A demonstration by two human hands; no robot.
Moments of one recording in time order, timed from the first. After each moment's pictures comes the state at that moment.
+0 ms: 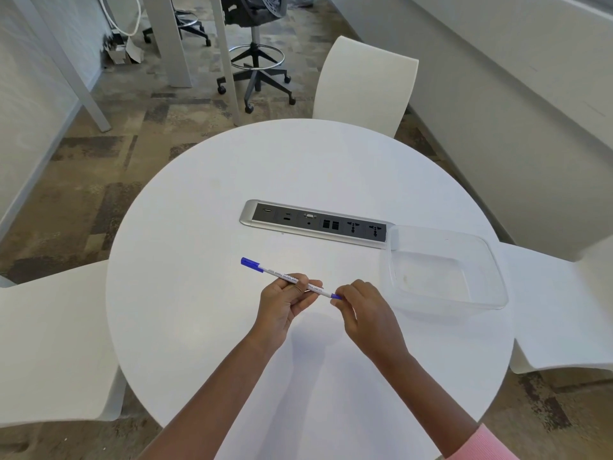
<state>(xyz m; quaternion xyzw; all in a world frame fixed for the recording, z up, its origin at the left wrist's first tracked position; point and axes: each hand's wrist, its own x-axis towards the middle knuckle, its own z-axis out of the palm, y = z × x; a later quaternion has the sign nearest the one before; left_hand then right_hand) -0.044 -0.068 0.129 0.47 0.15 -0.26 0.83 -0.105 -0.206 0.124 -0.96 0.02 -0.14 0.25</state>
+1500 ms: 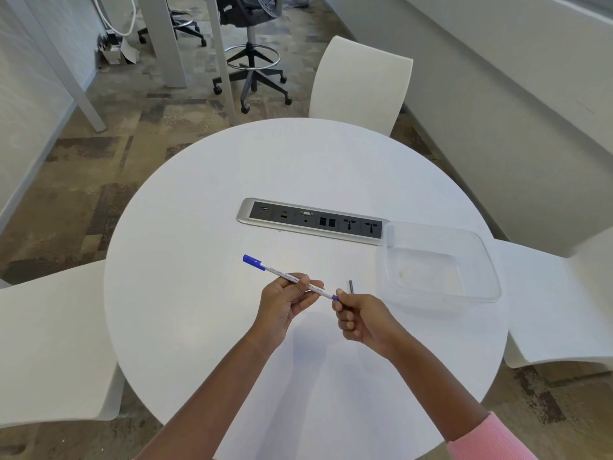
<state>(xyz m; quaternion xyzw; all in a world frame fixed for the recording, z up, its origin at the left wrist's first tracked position) -0.051 -0.069 0.131 0.49 0.12 -0.28 0.82 -0.102 -0.209 0.148 -0.57 0.30 0.22 0.73</state>
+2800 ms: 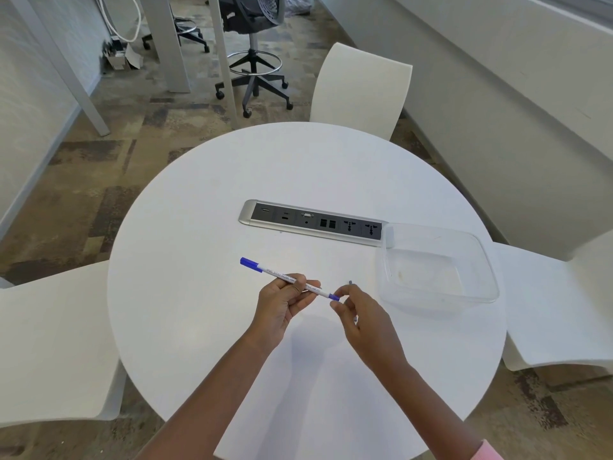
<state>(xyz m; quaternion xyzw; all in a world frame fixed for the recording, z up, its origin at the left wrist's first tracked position) -0.054 -0.064 0.132 0.47 0.15 -0.27 0.82 -0.130 -0.195 0.140 -0.92 0.11 -0.05 0.39</state>
